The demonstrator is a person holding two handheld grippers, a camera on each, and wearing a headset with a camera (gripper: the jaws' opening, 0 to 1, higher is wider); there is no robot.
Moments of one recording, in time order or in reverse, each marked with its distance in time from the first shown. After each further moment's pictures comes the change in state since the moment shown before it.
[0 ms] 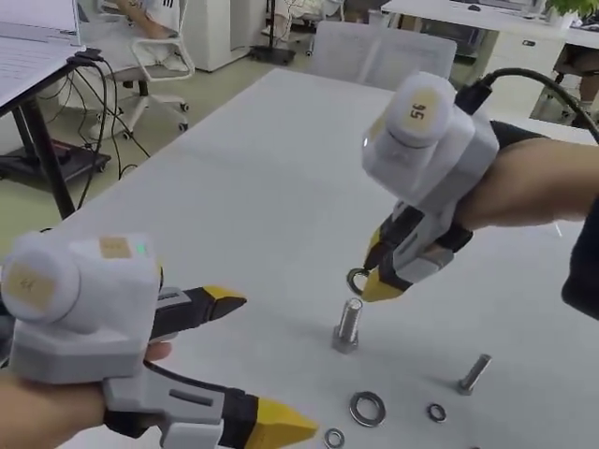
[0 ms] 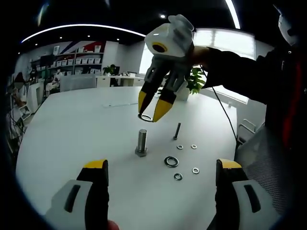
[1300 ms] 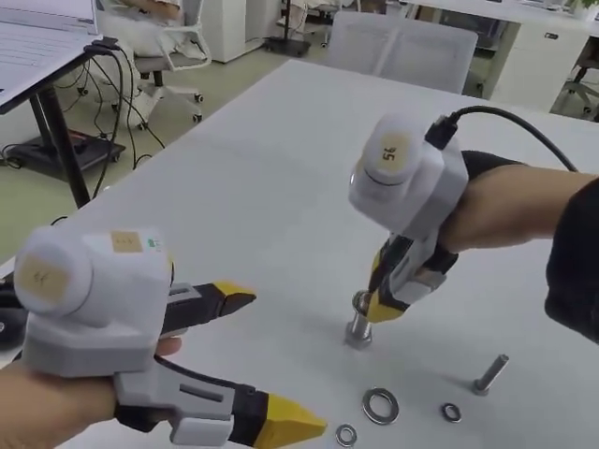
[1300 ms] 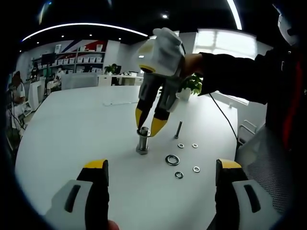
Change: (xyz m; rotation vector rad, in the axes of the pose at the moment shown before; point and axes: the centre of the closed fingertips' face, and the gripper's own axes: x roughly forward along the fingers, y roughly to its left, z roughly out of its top) left arm 0.000 0.002 -0.005 -0.014 -0.001 0.006; right arm 0.039 0.008 -0.012 -0.014 0.100 0.057
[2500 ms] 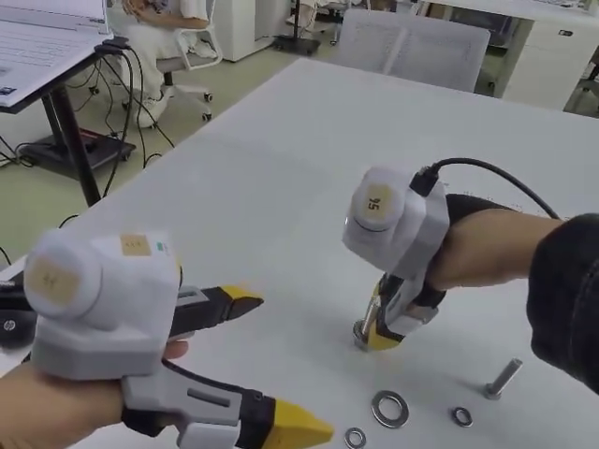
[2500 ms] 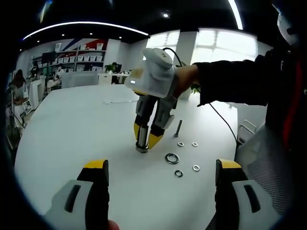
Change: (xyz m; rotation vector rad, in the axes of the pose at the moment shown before) left arm 0.002 -0.003 -0.002 -0.007 0.011 -0.001; right arm 0.039 -0.002 -0.015 0.022 0.029 0.019
